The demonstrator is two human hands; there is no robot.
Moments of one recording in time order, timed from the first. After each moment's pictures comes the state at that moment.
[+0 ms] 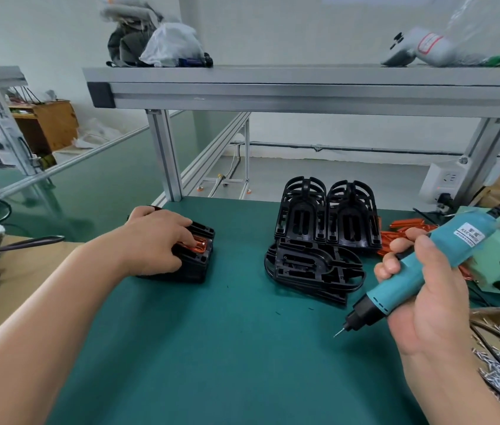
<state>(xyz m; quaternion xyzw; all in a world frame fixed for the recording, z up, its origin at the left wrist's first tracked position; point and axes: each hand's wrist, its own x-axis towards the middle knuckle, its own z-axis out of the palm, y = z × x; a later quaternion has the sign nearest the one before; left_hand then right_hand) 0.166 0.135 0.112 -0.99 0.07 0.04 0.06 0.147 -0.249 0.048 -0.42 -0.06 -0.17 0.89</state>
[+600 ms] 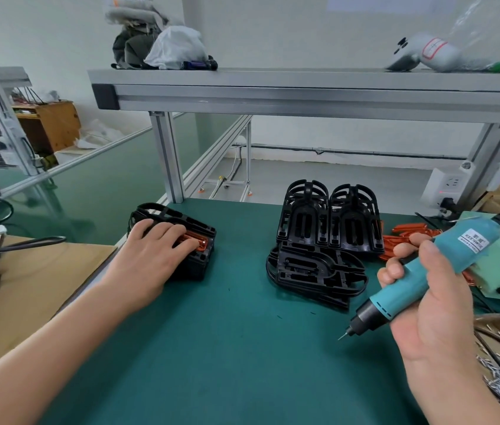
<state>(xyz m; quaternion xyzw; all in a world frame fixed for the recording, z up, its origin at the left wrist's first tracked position) 0.149 0.149 0.051 -0.96 0.10 -0.15 0.21 0.146 -0.248 0.047 -0.42 -0.06 -0.17 0.89</state>
